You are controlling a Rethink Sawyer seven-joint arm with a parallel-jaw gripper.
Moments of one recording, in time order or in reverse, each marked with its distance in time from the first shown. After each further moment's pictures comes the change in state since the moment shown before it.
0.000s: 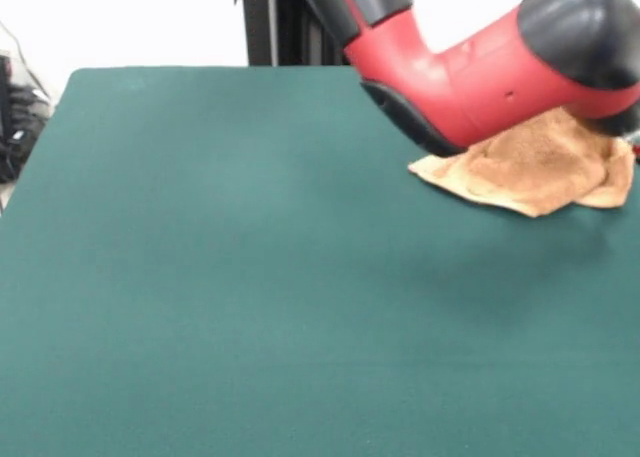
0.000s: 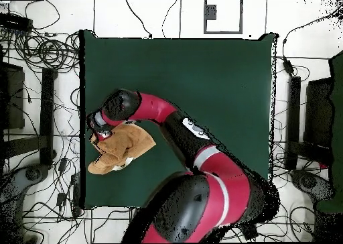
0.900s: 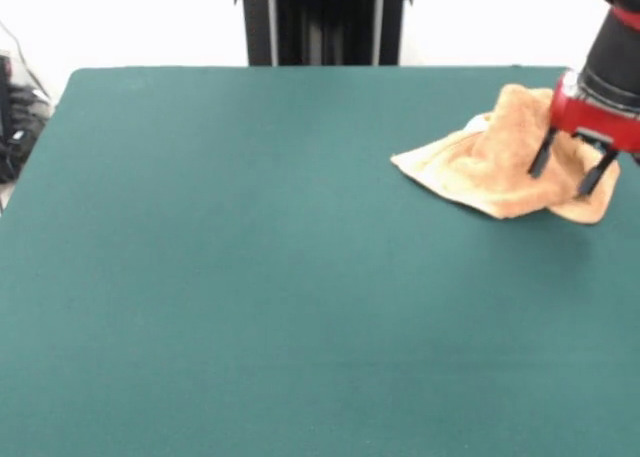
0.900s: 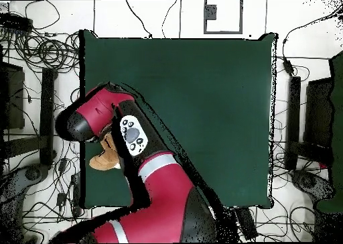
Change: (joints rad) arm 0.256 -0.243 -0.136 -0.071 -0.700 -0.034 -0.001
